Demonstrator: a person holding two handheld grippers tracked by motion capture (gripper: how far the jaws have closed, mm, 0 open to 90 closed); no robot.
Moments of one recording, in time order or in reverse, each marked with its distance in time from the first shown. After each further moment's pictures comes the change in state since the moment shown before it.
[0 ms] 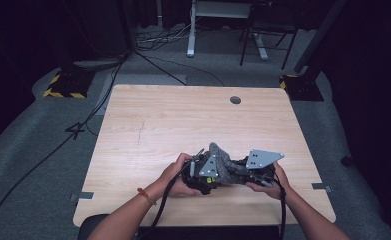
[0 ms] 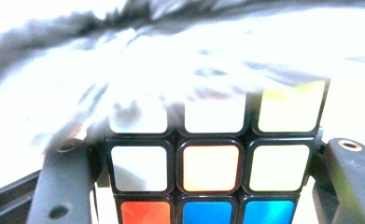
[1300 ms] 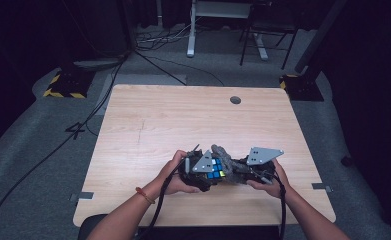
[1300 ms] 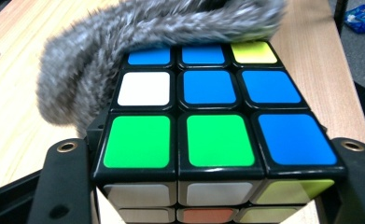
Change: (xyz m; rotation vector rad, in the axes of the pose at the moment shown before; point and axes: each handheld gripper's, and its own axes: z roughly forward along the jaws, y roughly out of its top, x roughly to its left) left arm 0.004 0.003 -0.011 -0.096 -0.004 -0.031; right arm -0.008 -0.009 0.006 0.010 0.020 0.060
